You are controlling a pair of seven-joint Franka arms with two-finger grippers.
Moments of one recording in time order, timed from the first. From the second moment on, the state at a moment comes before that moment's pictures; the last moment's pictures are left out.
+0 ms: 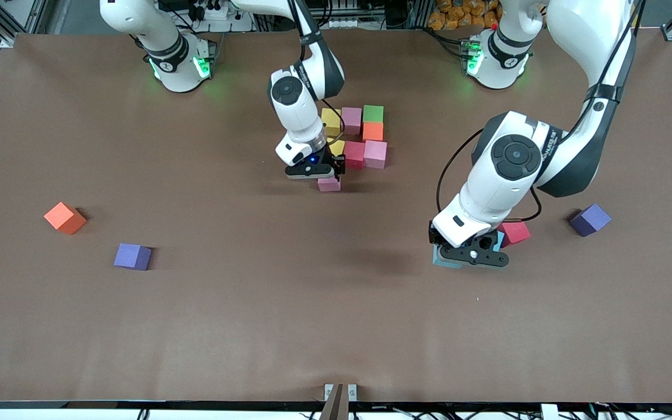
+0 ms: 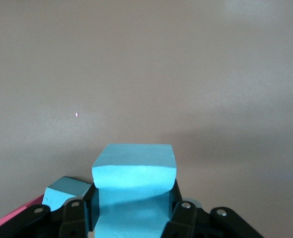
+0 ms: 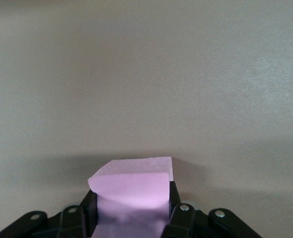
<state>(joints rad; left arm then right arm) -0.17 0.45 -0.29 -1.61 0.20 2.17 -0.36 1.57 0.63 -0.66 -2.05 0.90 2.71 0.35</state>
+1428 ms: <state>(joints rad) -0.17 0.45 -0.29 -1.60 0.20 2.14 -0.36 1.63 0.63 -0.69 -2.08 0.90 2.71 0.43</state>
